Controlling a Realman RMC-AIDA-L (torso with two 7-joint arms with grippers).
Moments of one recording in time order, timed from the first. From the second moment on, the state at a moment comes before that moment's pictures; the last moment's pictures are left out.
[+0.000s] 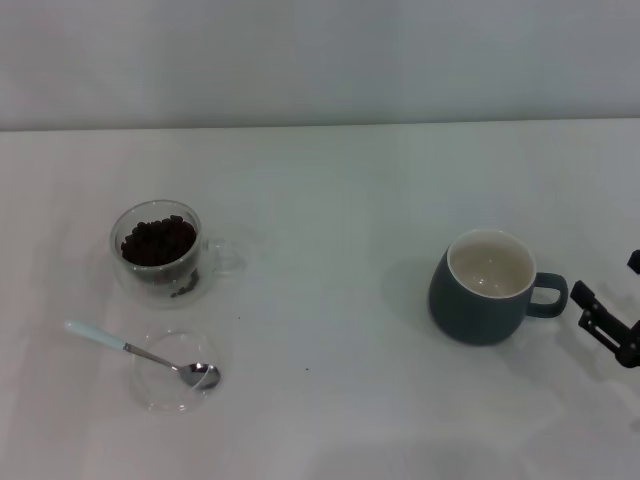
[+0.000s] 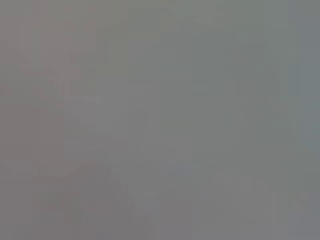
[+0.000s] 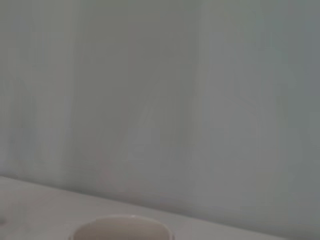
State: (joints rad) left arm -0.45 -2.07 0.39 0.04 0.72 1.43 -0.14; right arm 0.17 2.01 -1.50 -0.03 -0.38 -1.44 0.32
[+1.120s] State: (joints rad) left arm -0.46 -2.07 0.39 0.08 0.69 1.43 -0.14; right arm 0.19 2.02 -1.59 -0.10 -0.37 -1.25 0.36
